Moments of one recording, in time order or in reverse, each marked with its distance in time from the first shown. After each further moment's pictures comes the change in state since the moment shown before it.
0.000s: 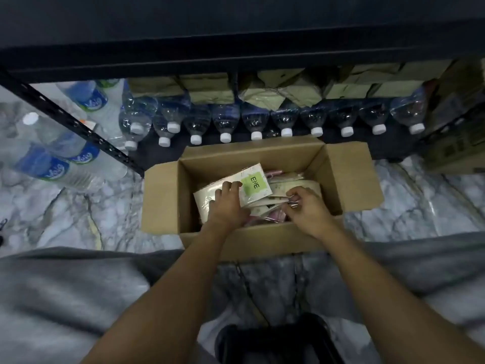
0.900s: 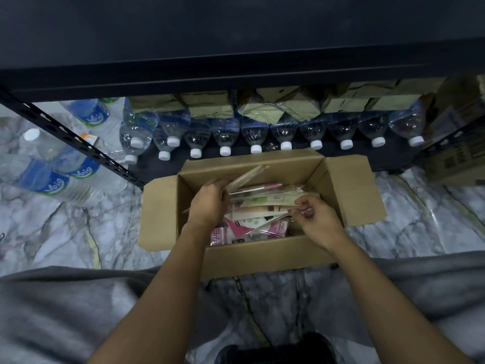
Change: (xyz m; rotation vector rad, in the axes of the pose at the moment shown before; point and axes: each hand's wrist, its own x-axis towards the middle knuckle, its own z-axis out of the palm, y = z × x) left_hand 0.017 -0.018 -0.045 -0.105 0.302 0.181; right_hand -0.001 -0.005 -0.022 0.152 0.067 0.076
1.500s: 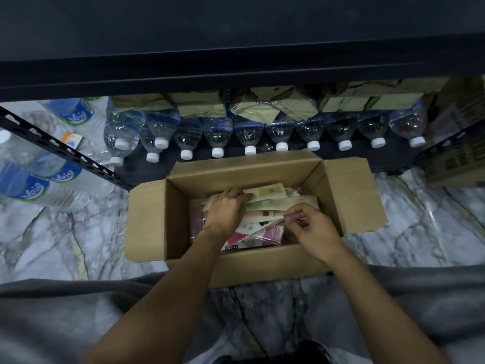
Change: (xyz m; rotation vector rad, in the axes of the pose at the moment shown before) left_hand 0.018 0.002 0.066 0.205 -0.159 0.192; right_hand 0.005 0.006 0.005 0.040 -0.047 0.018
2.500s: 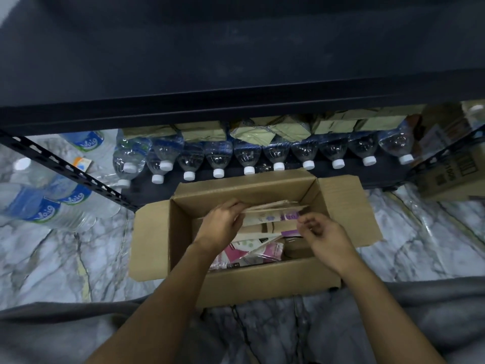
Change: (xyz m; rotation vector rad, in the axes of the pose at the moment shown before) left_hand -0.010 0.006 -0.049 -0.133 0.150 0.184; right_hand -0.011 -0.019 -0.033 0.135 0.052 -0.009
